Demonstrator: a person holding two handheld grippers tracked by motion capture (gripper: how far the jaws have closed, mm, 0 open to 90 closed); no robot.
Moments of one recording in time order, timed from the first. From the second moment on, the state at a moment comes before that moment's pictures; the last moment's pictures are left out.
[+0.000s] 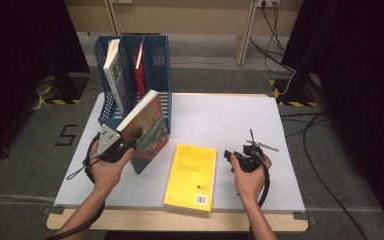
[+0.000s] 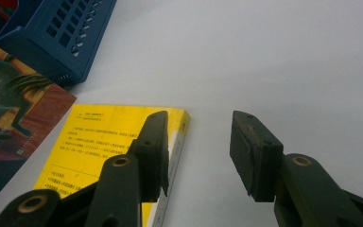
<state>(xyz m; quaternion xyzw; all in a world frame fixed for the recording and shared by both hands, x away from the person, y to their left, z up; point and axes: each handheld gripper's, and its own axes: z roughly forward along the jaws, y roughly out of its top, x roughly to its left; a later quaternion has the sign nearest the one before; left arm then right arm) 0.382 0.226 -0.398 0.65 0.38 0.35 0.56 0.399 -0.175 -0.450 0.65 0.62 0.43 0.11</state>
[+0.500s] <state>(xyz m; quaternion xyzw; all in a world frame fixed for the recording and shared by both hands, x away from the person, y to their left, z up) 0.384 0.224 -0.397 0.64 0.39 0.36 0.56 0.397 -0.182 -0.456 0.65 0.61 0.43 0.10</state>
